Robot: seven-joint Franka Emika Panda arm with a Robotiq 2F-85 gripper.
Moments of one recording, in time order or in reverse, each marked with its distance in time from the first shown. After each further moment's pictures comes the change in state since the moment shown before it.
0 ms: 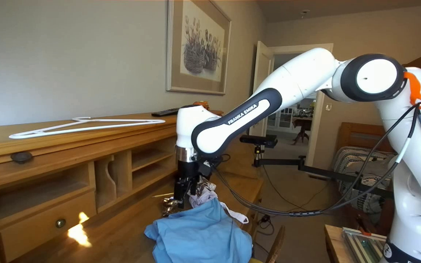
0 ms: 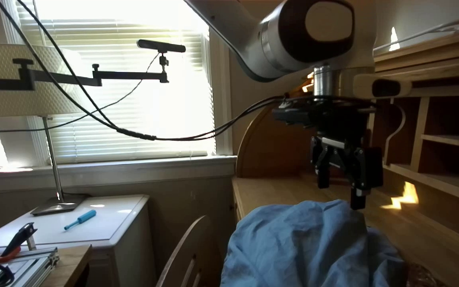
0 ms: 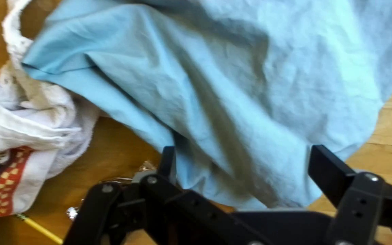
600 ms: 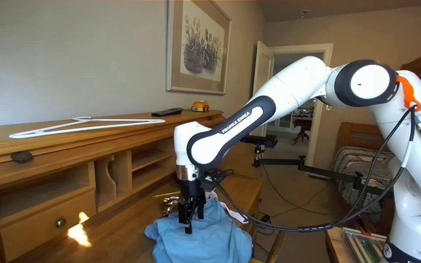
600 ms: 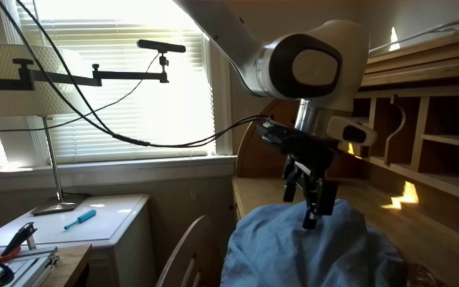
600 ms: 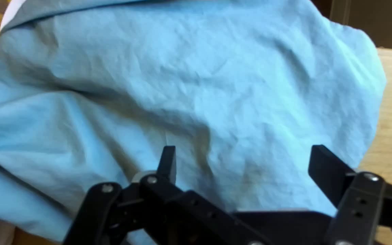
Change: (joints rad) arm 0.000 0.062 0.039 -0.013 0.142 -0.112 -0.035
